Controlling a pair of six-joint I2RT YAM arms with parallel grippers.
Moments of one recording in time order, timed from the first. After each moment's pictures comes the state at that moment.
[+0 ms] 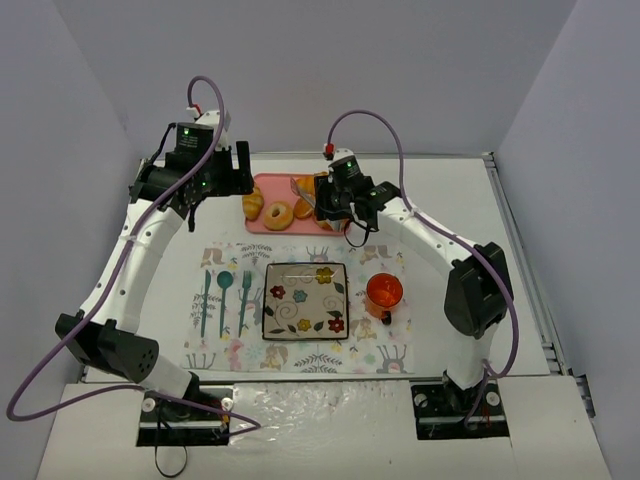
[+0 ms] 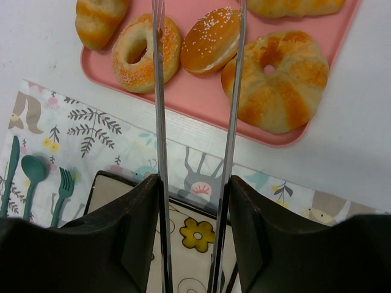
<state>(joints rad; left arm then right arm) -0.31 1.49 1.76 -0.89 -0.03 -0.26 0.60 1.85 1.58 -0.45 0.05 0.37</state>
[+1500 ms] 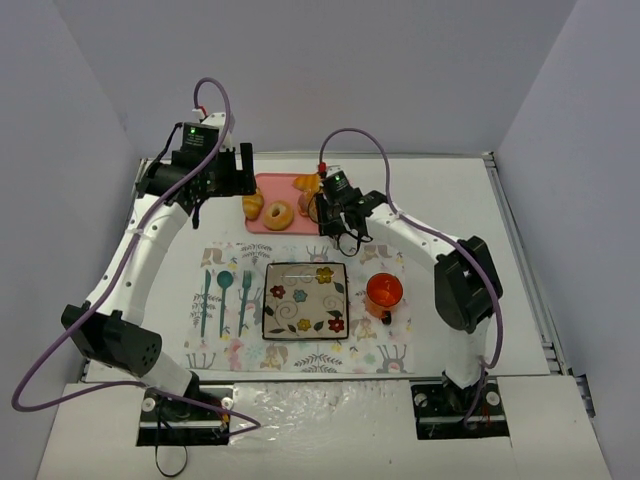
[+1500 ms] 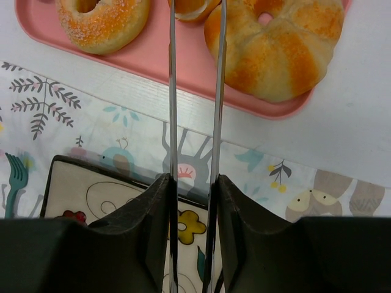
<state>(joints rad) -0.31 1.53 1.76 -0.89 -0.03 -0.26 0.64 1.92 1.53 -0.48 0.11 0.36</state>
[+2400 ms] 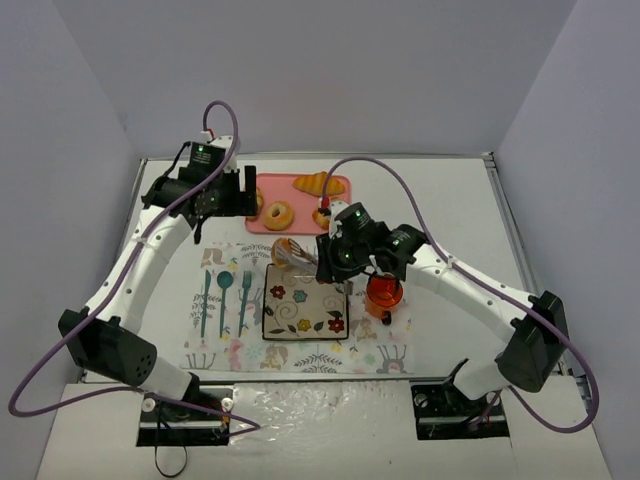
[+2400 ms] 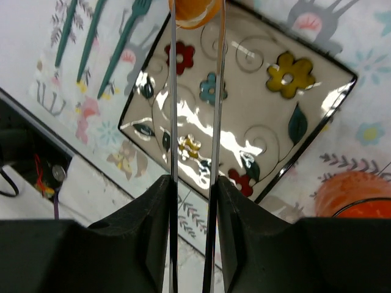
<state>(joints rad) -0.33 1.48 1.61 -0.90 -0.03 -0.26 0.78 1.46 1.26 -0.63 -0.14 0.40</state>
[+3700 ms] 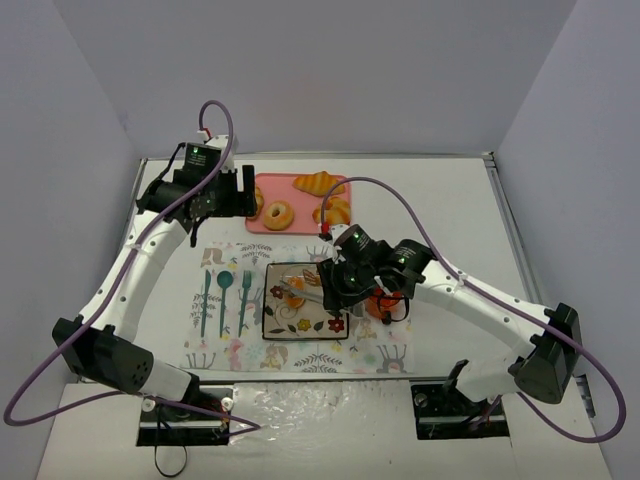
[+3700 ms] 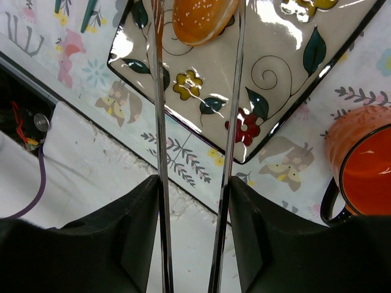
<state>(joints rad) -0.33 1.43 1.59 -0.89 -0.01 -0.26 0.91 1.36 1.18 -0.80 -0.10 0.44</state>
